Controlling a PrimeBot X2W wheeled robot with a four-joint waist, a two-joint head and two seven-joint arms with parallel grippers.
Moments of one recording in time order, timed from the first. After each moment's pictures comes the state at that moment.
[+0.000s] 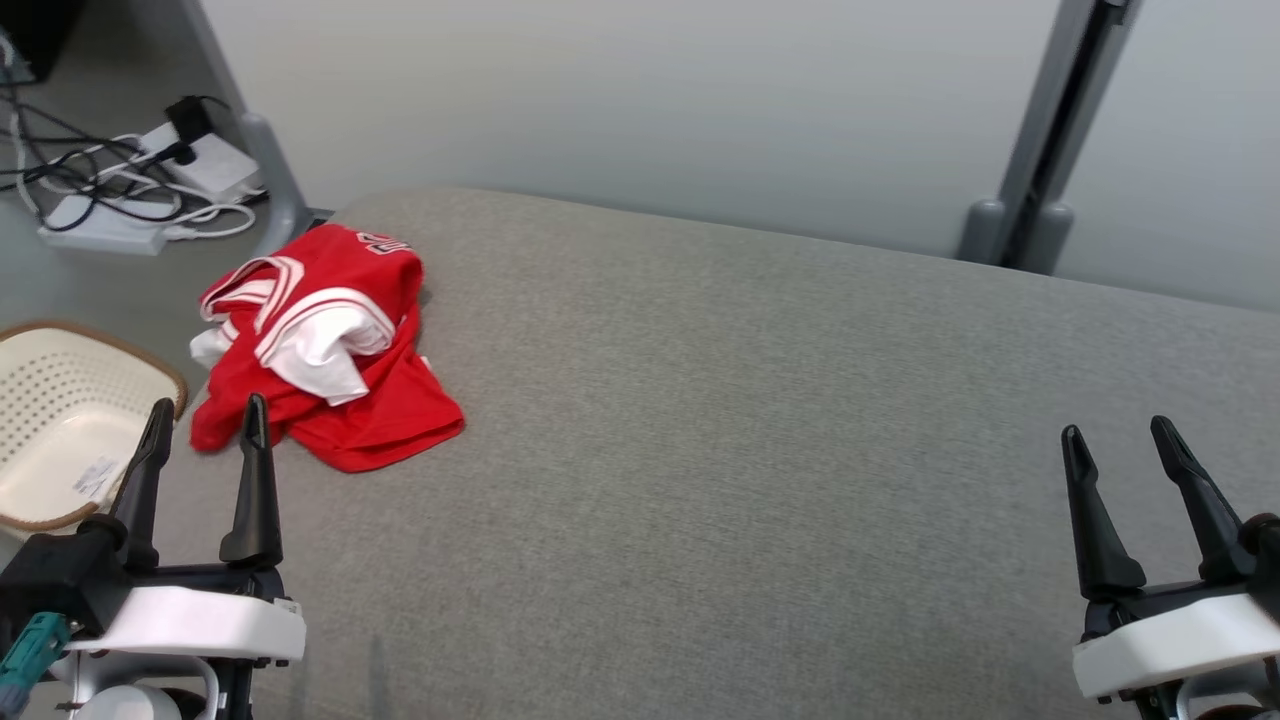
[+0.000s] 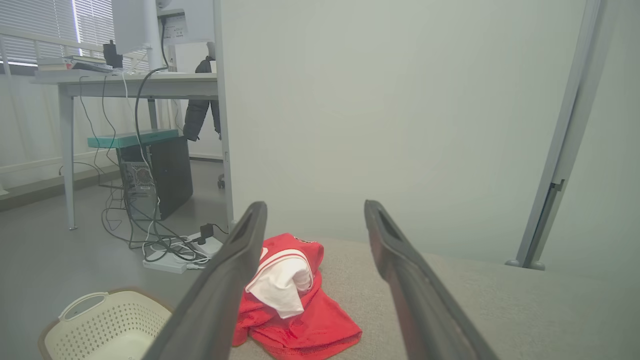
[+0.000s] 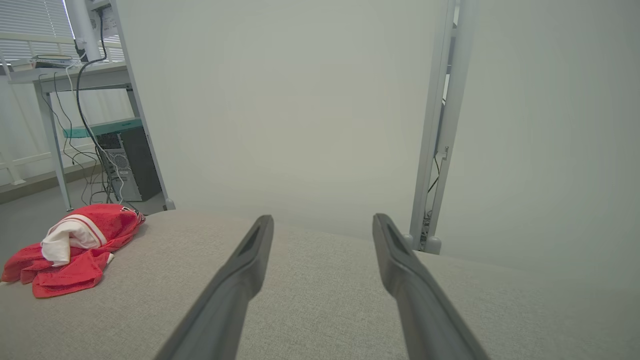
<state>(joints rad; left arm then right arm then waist) -0.05 0.37 -0.18 -0.03 -0.50 0.20 -0.22 0.05 -0.06 -0.07 -0.16 0.16 0.13 0.00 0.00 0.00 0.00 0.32</state>
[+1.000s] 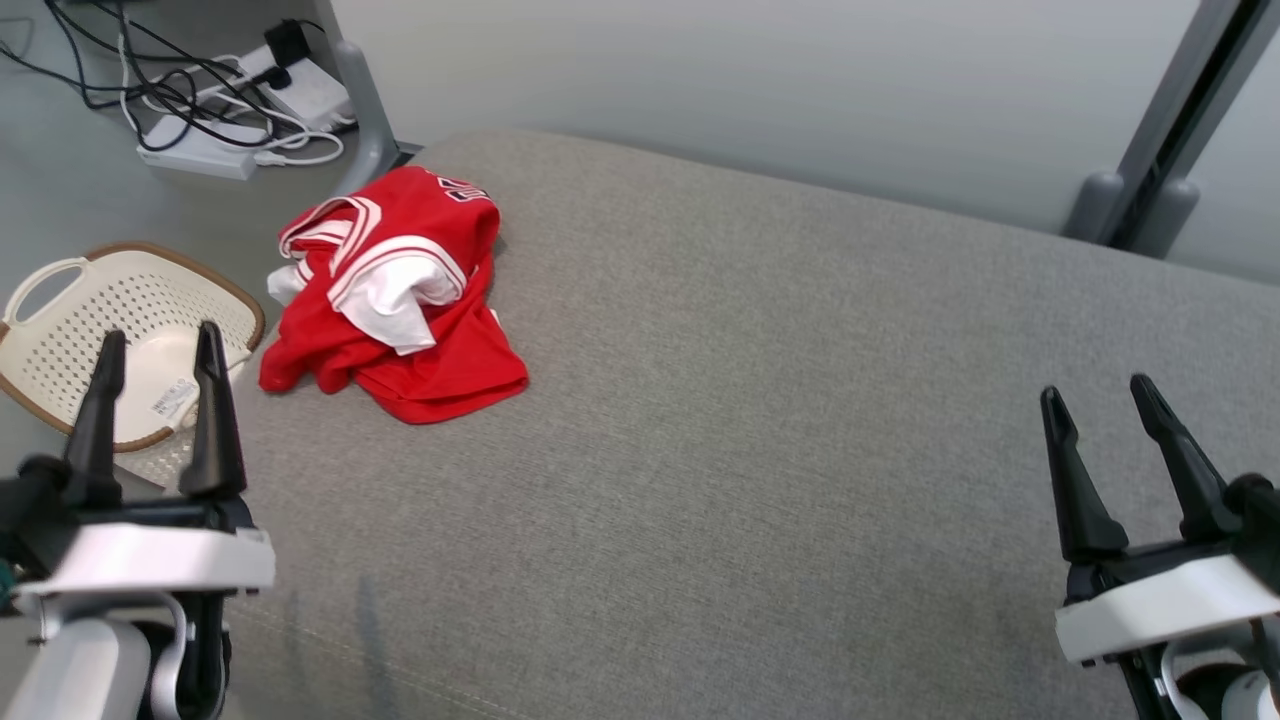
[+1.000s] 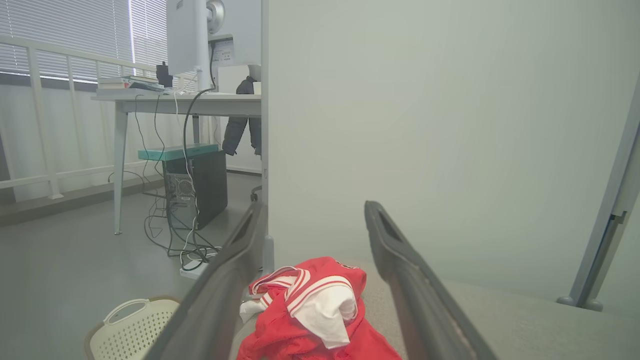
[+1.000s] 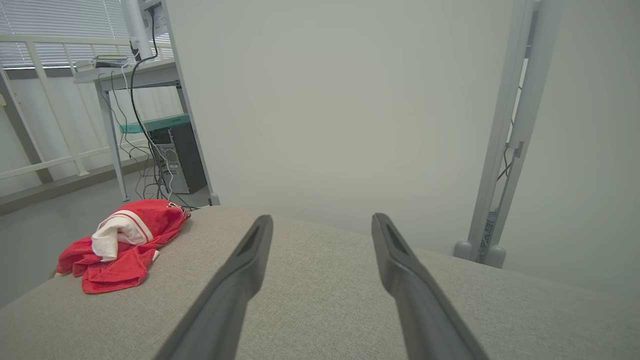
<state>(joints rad) -0.13 0.36 -0.13 0.01 -0.52 0.17 -0.26 -0.01 -0.07 -0.04 -0.16 0.17 0.13 0.02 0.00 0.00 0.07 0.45</state>
